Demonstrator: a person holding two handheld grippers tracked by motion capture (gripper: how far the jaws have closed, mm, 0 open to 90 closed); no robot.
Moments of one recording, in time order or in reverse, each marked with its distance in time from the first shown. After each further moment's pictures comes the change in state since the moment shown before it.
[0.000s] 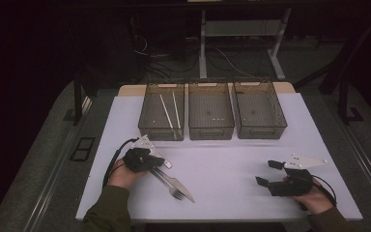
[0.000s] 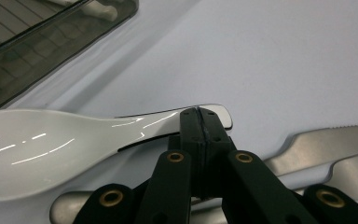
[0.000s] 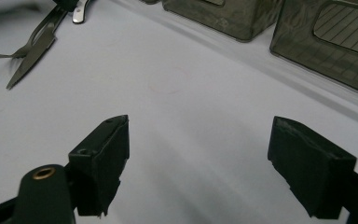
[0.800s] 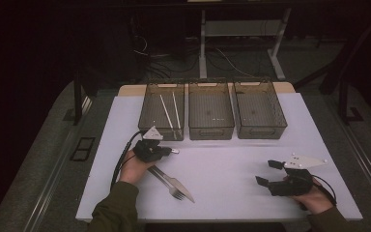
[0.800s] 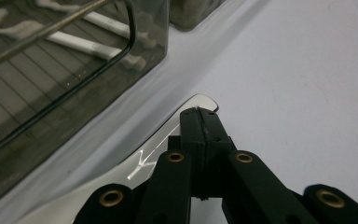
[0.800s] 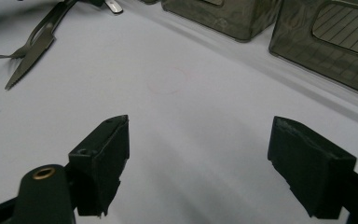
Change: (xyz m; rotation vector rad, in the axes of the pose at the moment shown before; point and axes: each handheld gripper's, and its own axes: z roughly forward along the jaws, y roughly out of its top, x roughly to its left) left arm 0.009 0.028 0.027 -0.023 0.076 0.016; right arm -0.001 0.000 0.000 -0.002 -0.001 -0.004
